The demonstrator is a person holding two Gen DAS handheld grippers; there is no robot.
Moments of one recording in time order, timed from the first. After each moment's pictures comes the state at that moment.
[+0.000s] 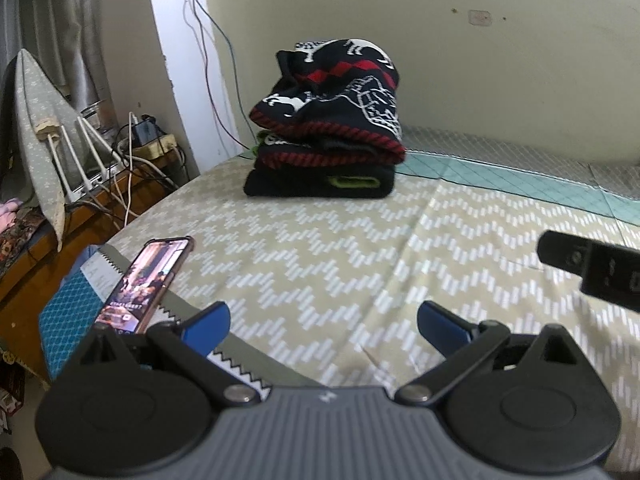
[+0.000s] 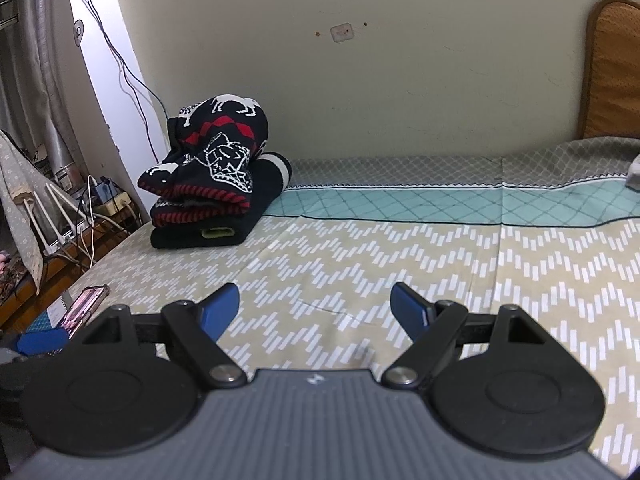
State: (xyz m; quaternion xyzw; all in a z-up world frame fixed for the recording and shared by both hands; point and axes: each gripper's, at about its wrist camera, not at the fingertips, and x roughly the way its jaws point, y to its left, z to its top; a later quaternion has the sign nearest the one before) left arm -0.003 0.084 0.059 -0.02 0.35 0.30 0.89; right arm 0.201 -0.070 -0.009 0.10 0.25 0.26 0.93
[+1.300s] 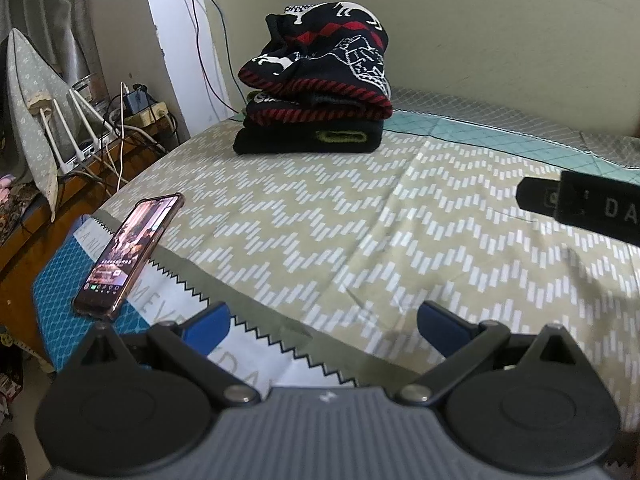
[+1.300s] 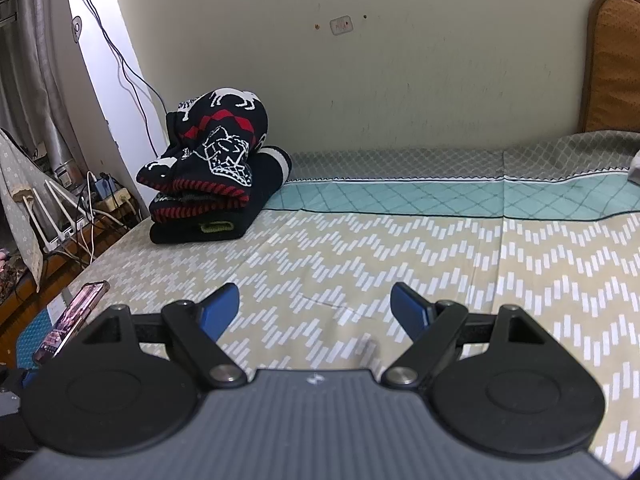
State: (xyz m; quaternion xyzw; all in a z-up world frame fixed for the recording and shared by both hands) left arm -0.012 0.073 0.046 -0.03 0.39 0.29 0.87; right arm 0.201 -0.068 -0.012 0.10 0.26 0.26 0.93
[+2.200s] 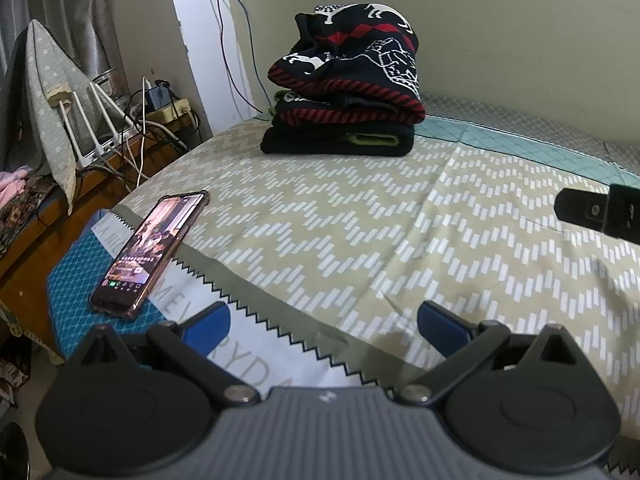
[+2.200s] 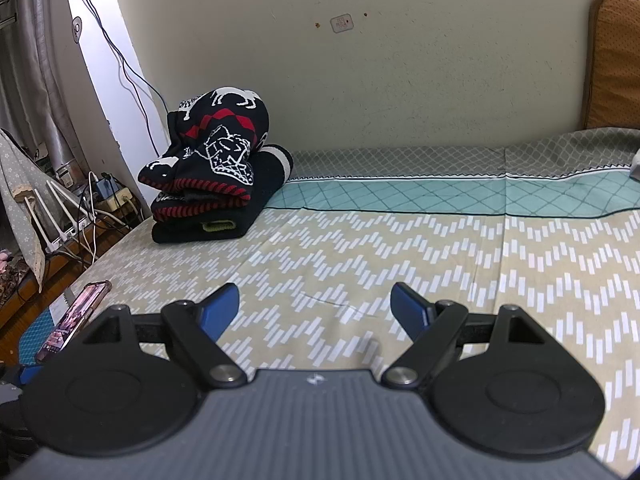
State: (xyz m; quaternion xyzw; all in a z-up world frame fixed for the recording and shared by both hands) left arm -0.016 0.086 0.046 -0.04 0.38 0.32 0.86; right arm 0.203 -0.068 -0.013 0.10 0.27 0.26 0.92
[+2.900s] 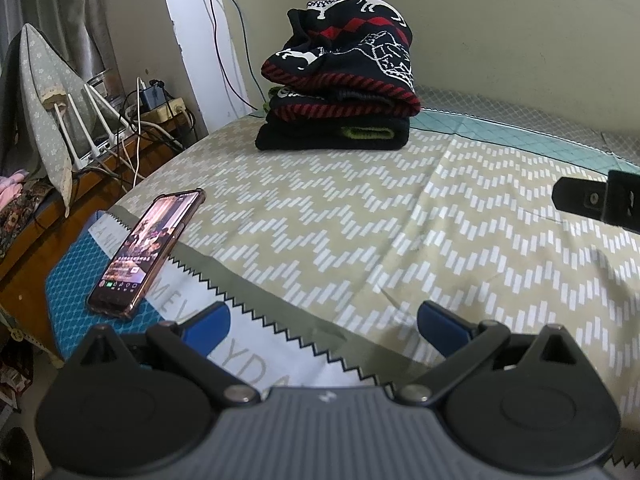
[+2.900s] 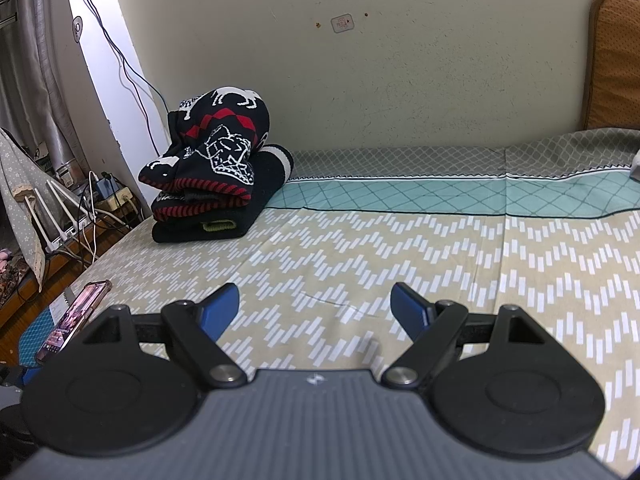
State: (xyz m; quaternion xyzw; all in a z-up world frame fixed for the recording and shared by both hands) left arm -0.015 0.084 0.043 -0.03 0.39 0.32 0.86; right arm 0.203 -0.068 -0.014 0.10 0.27 0.26 0.92
